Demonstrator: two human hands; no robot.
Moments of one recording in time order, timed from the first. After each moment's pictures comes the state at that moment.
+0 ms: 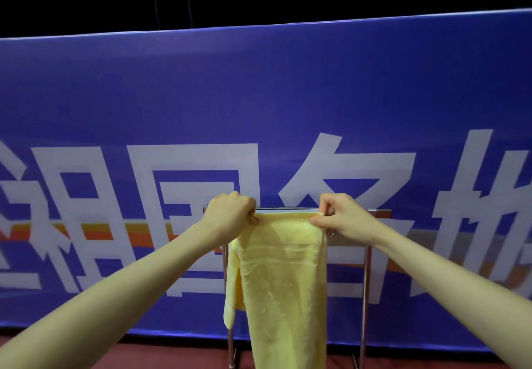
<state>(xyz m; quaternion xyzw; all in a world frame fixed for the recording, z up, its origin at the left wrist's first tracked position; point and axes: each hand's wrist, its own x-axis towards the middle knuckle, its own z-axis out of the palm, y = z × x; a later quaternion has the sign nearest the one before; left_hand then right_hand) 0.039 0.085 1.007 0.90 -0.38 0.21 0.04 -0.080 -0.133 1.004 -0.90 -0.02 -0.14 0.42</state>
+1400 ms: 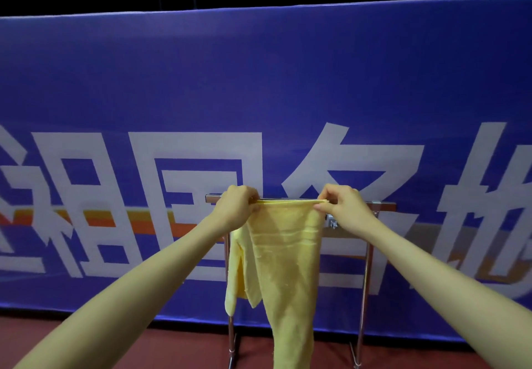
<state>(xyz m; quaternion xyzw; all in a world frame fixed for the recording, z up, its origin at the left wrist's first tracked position) 0.075 0.071 0.975 0.89 -0.35 0.15 0.23 -0.055 -0.132 0.984 -0.90 0.05 -0.22 0.37</state>
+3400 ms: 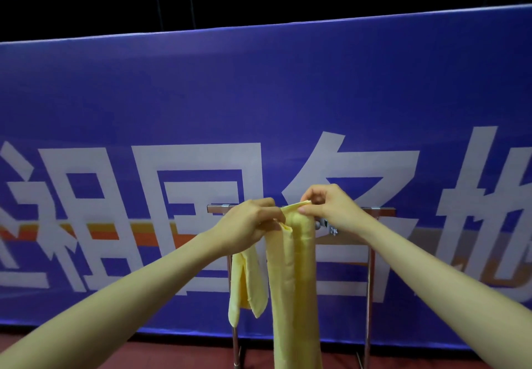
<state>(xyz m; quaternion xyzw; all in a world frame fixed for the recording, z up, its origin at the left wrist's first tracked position) 0.017 0.090 1.001 0.78 -0.57 0.17 0.19 -0.061 -0.112 1.009 -0.87 -0.01 -0.17 0.46</state>
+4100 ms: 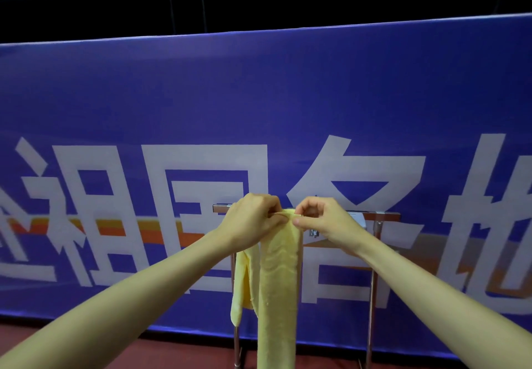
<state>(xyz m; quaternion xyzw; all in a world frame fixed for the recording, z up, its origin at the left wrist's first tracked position) -0.002 0.087 1.013 0.84 -0.45 0.19 0.23 -0.075 -0.087 0.997 -0.82 -0.07 -0.14 0.55</state>
